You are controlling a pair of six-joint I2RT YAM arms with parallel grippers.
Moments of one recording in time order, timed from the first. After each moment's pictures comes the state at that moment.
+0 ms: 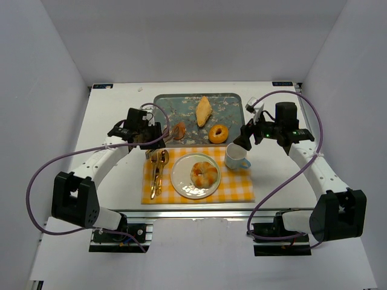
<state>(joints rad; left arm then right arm) -0.31 1.41 1.03 -0.51 0.17 -0.31 0.18 1.27 1.00 -0.38 -0.73 -0.42</state>
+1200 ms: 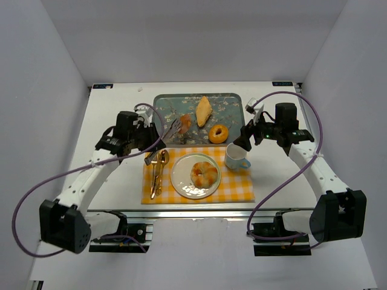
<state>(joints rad) -0.31 1.24 0.98 -0.49 0.31 -0.37 0.18 1.26 0.99 -0.37 -0.73 -0.42</state>
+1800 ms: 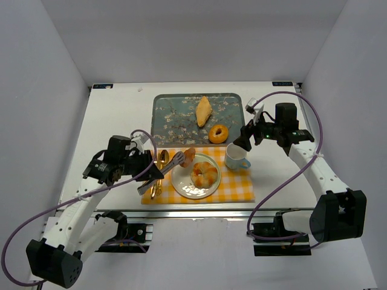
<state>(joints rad) -0.32 0.88 0.80 -0.79 0.50 -0.48 0.18 1.26 0.99 -0.37 -0.74 -0.42</state>
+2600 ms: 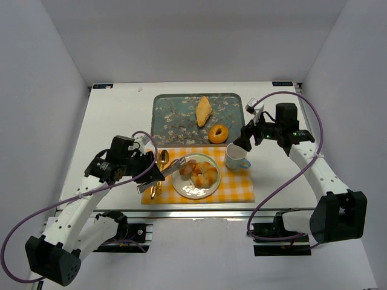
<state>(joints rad) -0.36 0.90 0.80 -0.84 0.45 -0.51 0.18 1.25 0.98 -0.38 -0.74 -0.42</state>
